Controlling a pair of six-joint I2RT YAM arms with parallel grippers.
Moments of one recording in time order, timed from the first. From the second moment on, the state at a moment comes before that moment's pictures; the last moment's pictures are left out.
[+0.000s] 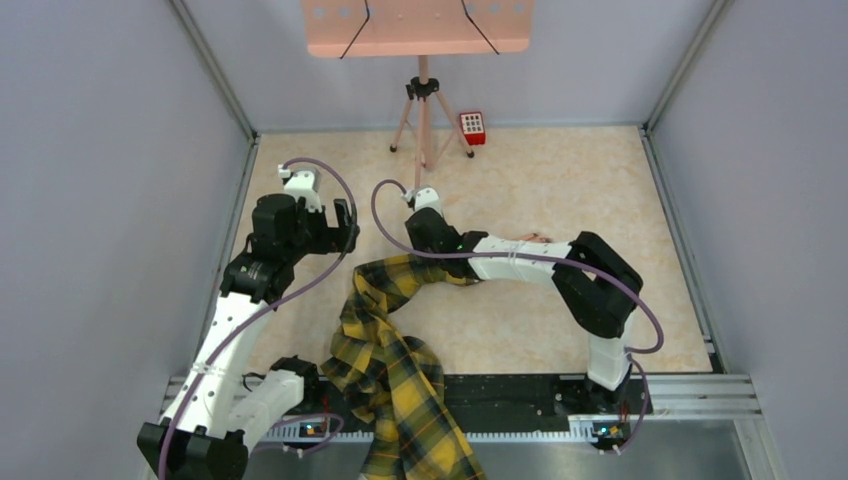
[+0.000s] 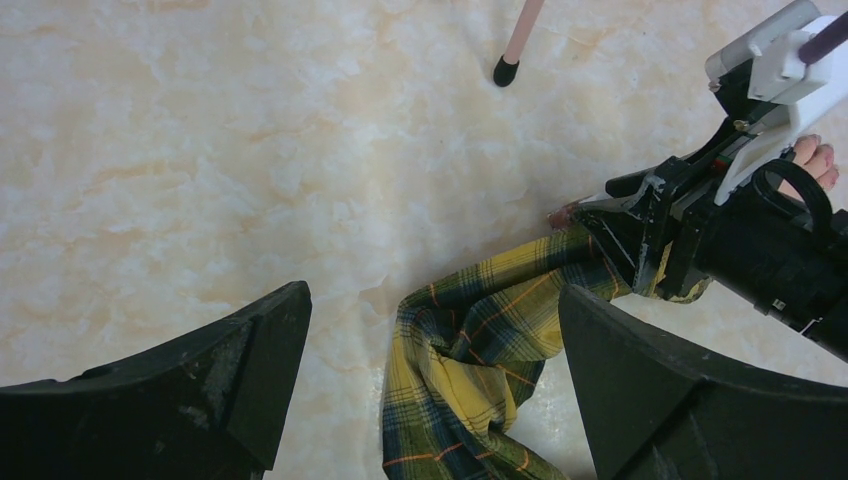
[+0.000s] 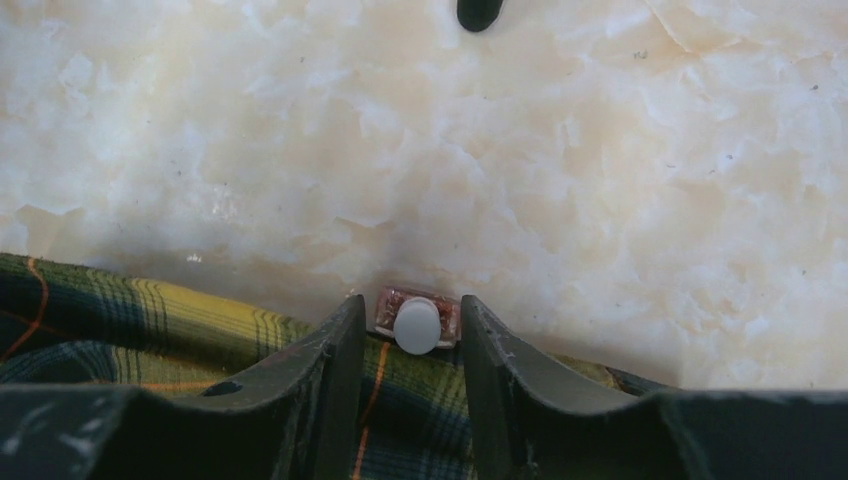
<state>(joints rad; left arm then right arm) -0.20 0.89 0.93 -0.52 0.09 -0.18 0.95 1.88 1.24 -0.07 0.42 0.32</state>
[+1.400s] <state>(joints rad) -0.29 0.88 0.83 -0.34 0.56 -0.20 0.76 1.28 1.05 -0.21 -0.01 0.41</state>
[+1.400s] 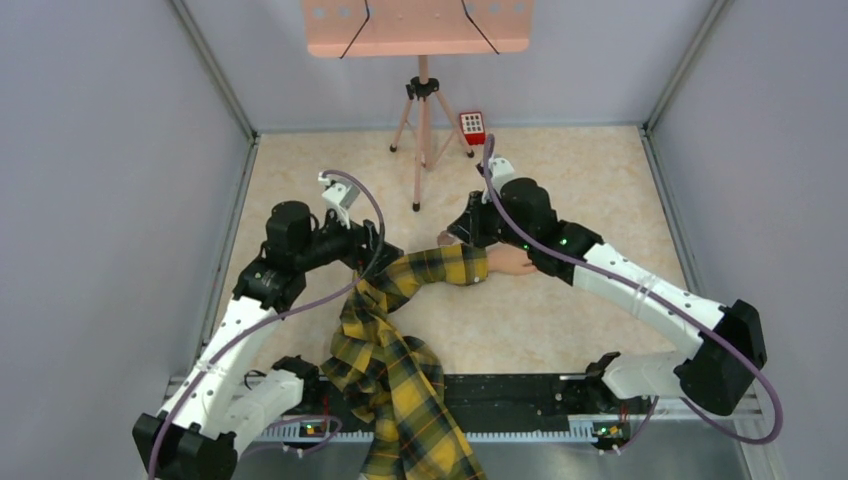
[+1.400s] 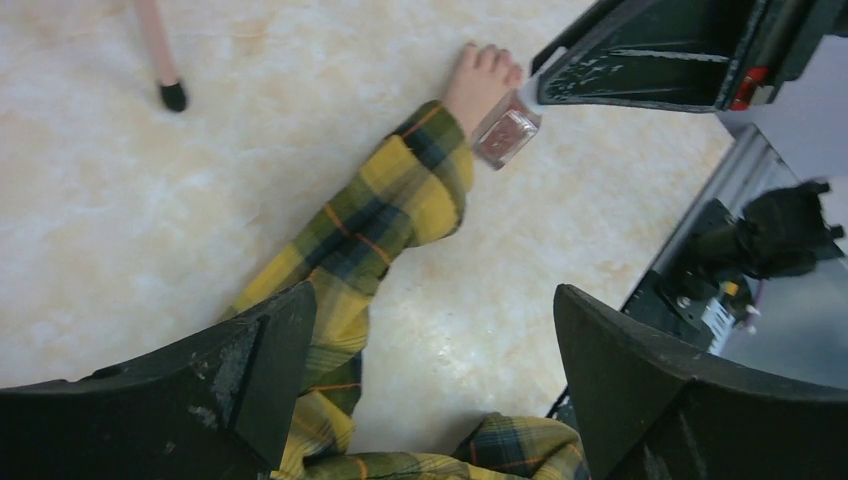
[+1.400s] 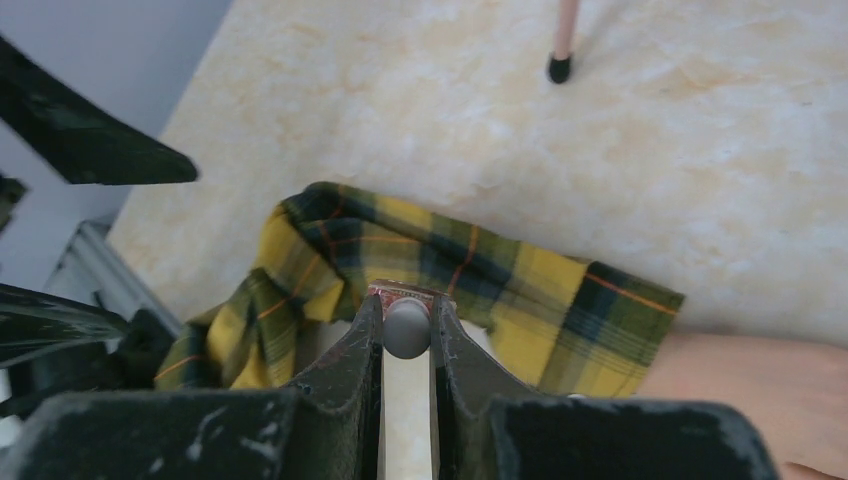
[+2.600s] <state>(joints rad) -0.64 0.91 0.79 -0.31 0.37 -0.06 0.85 1.28 1.05 -0.11 -0.30 0.55</state>
